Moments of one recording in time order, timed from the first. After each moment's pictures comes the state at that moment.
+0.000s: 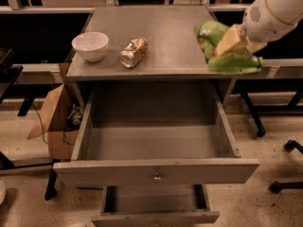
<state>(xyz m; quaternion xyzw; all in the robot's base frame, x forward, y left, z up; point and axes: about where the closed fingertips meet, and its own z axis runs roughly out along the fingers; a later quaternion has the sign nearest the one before) 0.600 -0.220 0.953 -0.09 0.96 0.13 0.23</state>
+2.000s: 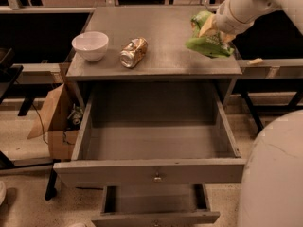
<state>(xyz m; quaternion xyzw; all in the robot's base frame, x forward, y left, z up) 0.745 -0.206 0.925 0.06 0.94 0.14 0.31</state>
